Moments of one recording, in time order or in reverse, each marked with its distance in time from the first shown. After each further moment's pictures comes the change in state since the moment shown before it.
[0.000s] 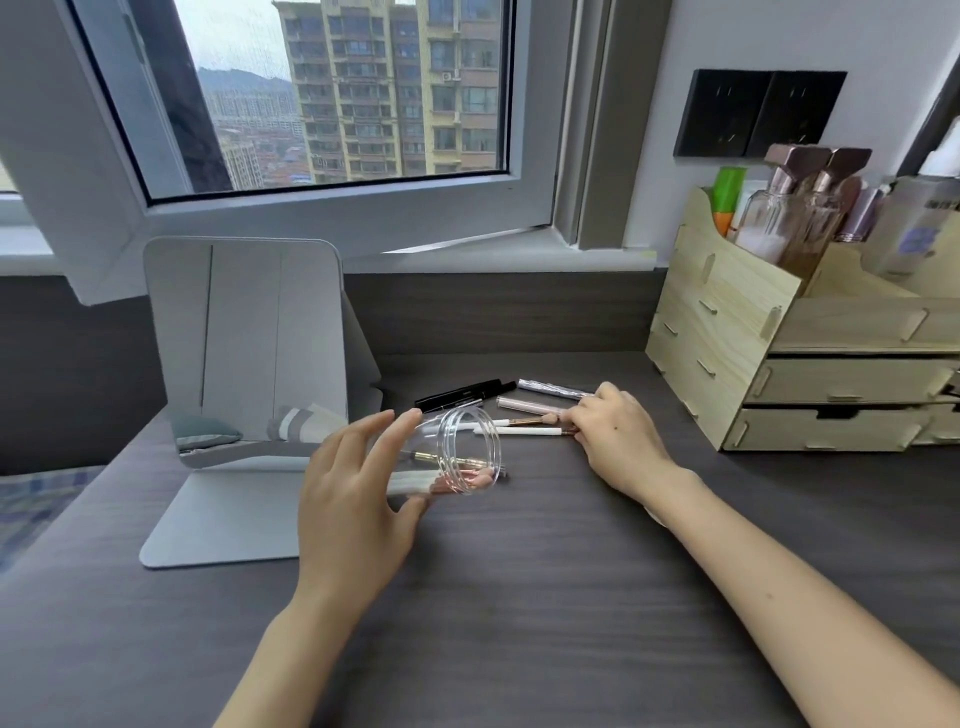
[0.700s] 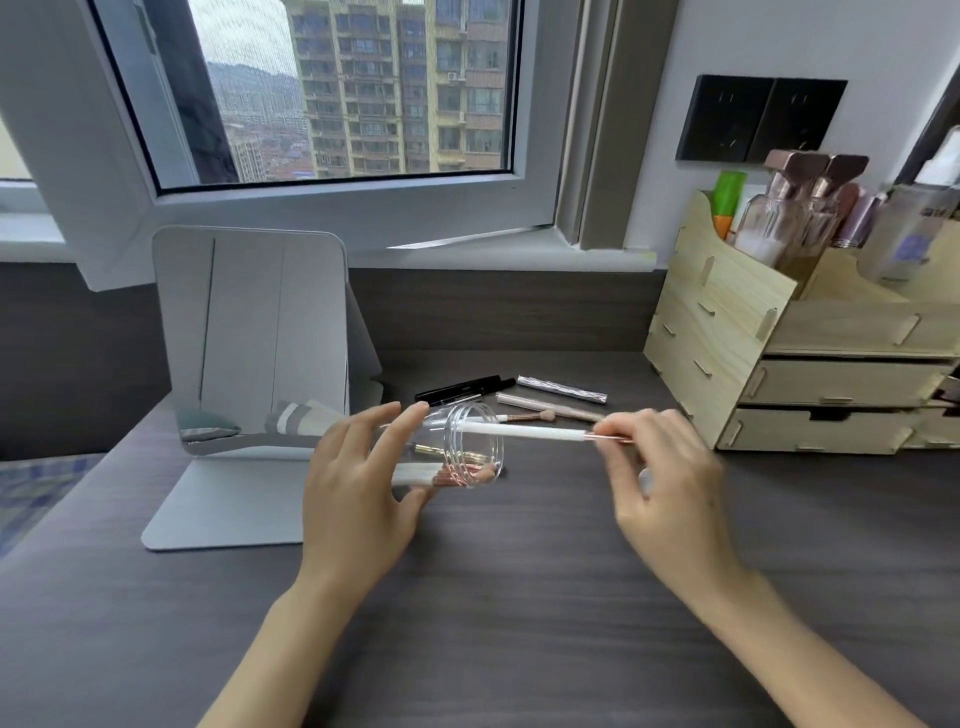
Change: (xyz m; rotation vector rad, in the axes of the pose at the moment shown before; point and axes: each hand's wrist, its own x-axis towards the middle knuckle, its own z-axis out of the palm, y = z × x) left_hand 0.000 0.000 0.002 0.005 0.005 0.020; right_hand -0.074 -0.051 -0.079 0.451 0.553 0.074
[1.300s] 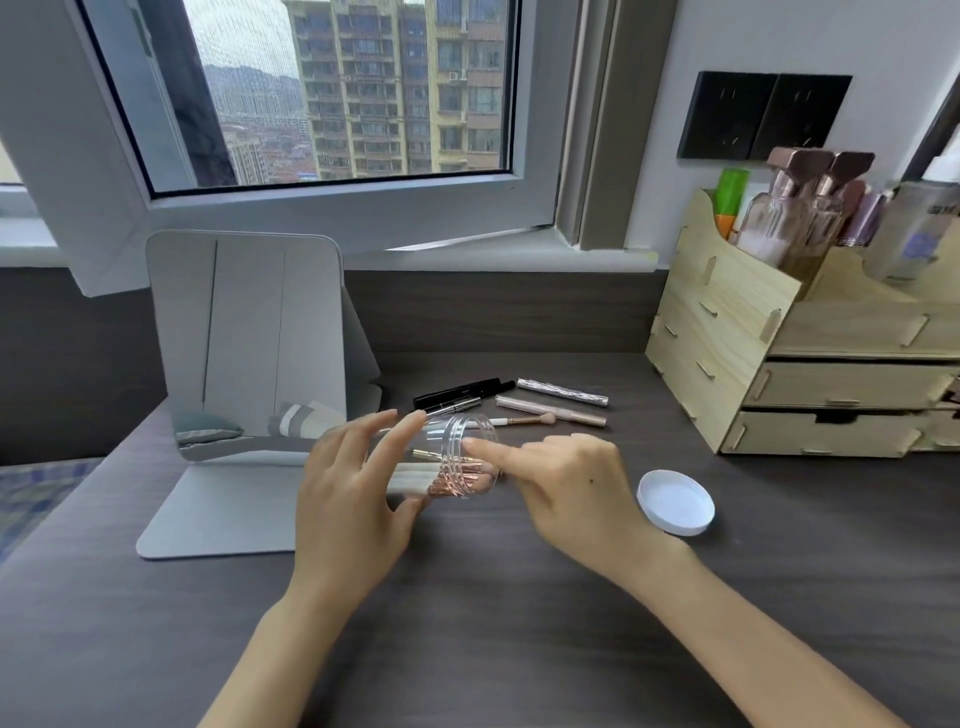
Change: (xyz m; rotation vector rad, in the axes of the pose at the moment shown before) left_hand -0.001 -0.002 0.000 0.020 -0.023 0.017; right_hand 0.012 -0.016 0.045 -0.073 -0.309 -0.232
